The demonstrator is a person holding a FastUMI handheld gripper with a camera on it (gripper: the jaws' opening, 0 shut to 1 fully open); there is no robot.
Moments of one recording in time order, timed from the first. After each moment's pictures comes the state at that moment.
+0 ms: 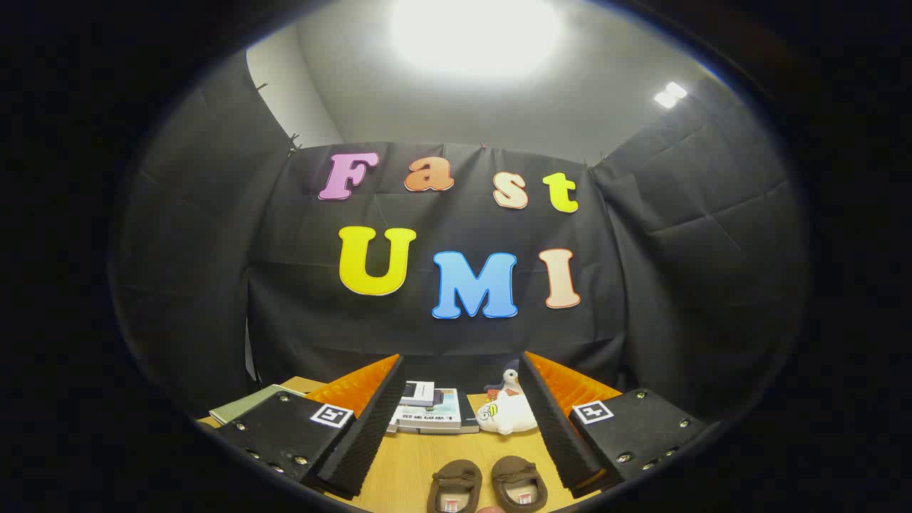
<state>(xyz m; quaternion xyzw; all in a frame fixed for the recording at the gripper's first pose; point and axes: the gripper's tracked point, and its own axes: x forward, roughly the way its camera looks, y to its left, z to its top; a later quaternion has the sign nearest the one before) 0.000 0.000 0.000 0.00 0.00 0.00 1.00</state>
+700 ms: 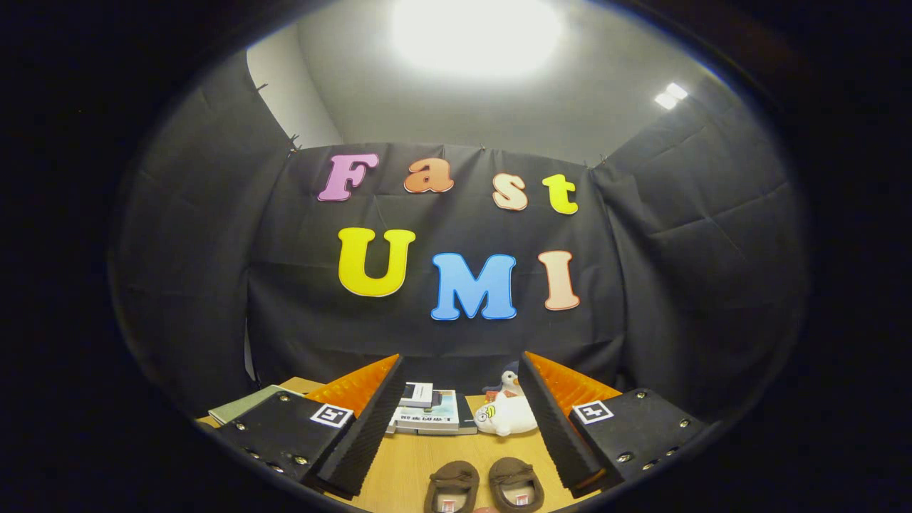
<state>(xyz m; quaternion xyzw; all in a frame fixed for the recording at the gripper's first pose) 0.000 -0.004 0.003 0.00 0.00 0.00 1.00</state>
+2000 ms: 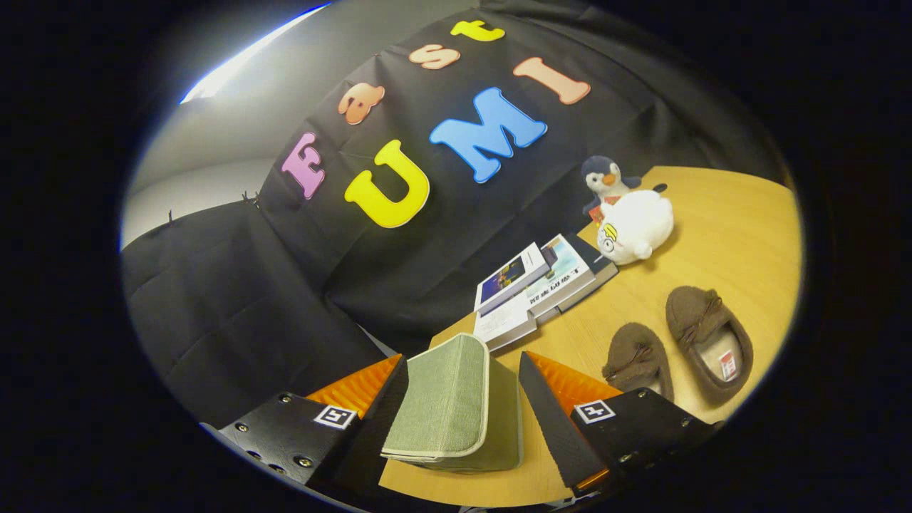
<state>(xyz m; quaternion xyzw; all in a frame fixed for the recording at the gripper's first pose) 0.012 0.102 -0.133 0.39 0.27 0.17 0.86</state>
